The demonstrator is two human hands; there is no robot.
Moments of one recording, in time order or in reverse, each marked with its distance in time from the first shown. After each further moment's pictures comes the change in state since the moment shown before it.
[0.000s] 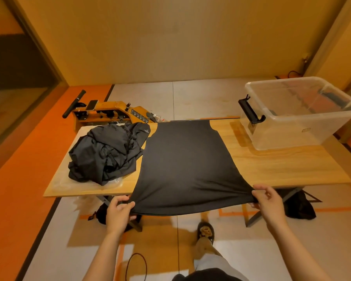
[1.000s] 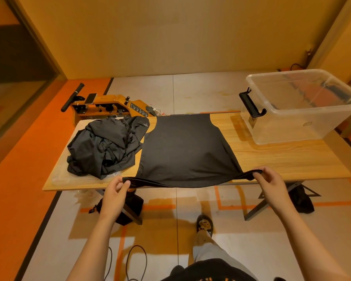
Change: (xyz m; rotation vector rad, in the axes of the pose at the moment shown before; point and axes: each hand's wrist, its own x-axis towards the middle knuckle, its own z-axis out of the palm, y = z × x) left_hand 0.005 0.030 -0.006 0.236 -0.092 0.261; right_hand 0.002 -0.045 -0.012 -0.244 -0.203 -0.352
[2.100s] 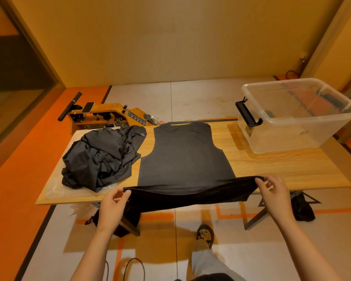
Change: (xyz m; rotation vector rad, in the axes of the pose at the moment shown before) left_hand 0.006 0.011 0.005 0.039 0.032 0.066; right_hand 0.013 0.012 -0.005 -0.201 0.193 -0.002
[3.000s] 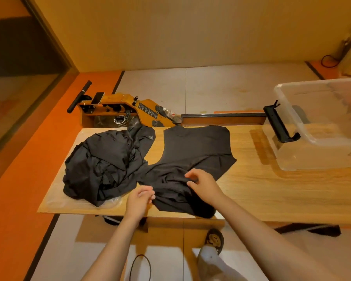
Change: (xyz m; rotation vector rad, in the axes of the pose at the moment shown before) left_hand 0.094 0.013 0.070 -0.159 -0.054 -0.394; right_hand 0.085 -0.089 0.195 -0.088 -0.722 -0.124
